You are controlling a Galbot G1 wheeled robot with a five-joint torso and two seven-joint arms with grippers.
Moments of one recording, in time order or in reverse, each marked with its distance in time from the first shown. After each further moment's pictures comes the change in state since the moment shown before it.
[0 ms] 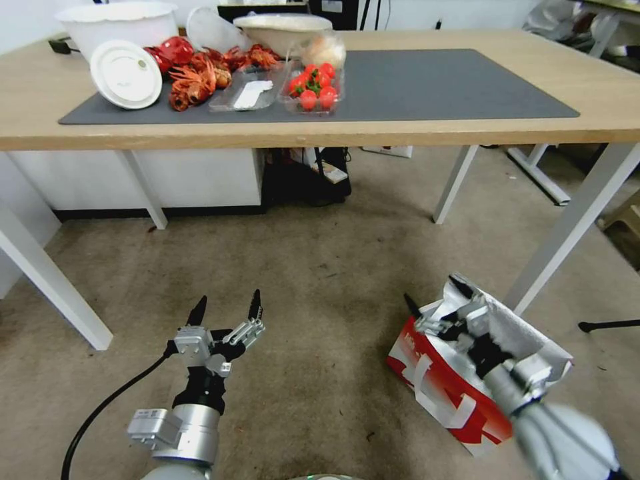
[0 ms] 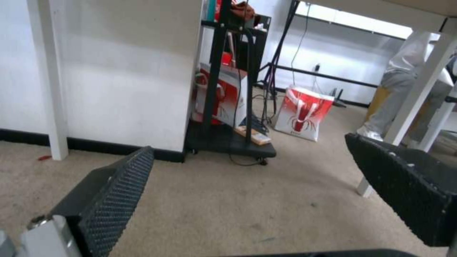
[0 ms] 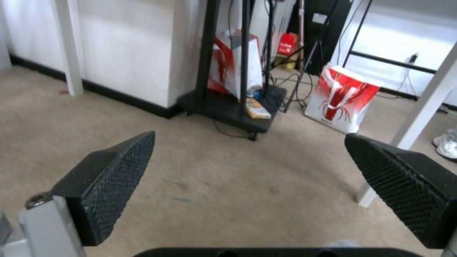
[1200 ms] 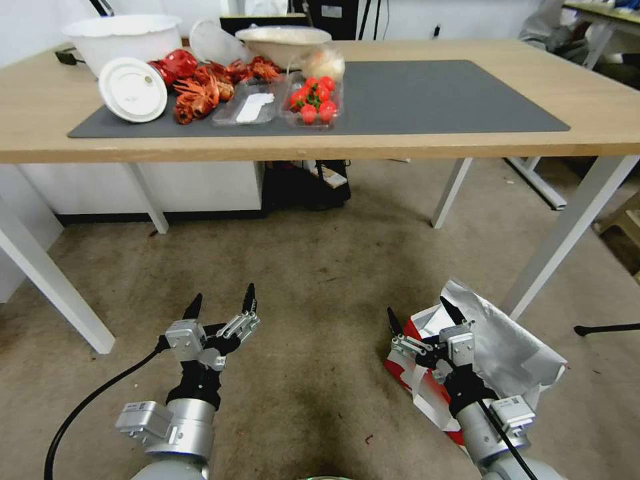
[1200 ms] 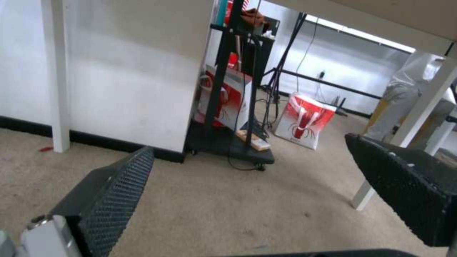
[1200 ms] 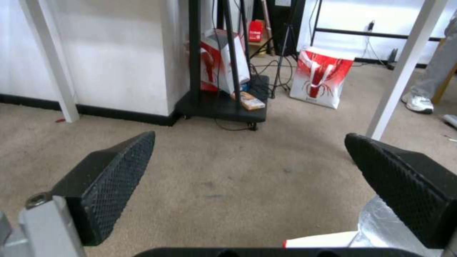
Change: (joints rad) left arm -0.005 0.004 -0.011 -0.054 -0.081 0.055 -0.042; right arm -0.296 0.443 -0.140 0.334 -0.327 -0.085 0.128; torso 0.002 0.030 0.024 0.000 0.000
